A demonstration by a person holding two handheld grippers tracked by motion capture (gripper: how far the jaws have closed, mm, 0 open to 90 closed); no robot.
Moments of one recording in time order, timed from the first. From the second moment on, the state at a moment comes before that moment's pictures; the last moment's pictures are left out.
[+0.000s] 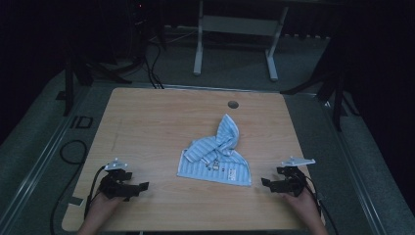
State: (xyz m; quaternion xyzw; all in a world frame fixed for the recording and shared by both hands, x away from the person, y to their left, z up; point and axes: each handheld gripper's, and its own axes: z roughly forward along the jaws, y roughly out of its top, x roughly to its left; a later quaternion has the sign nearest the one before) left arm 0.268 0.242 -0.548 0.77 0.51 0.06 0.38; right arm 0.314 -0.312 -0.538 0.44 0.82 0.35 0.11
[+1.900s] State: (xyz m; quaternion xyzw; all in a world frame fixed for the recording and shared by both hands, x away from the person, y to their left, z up) left arm 0.330 0.069 -0.510 0.89 0.26 -0.04 0.37; right arm 0.359 -0.197 -0.525 0.28 0.91 0.30 0.07
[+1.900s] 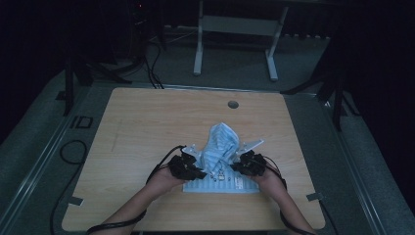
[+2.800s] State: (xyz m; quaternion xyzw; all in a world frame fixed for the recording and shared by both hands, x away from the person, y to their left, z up) left arm 0.338 0.061 -0.503 0.86 0.35 0.01 0.37; right arm 0.353 -0.214 -0.521 0.29 0.90 0.31 0.07
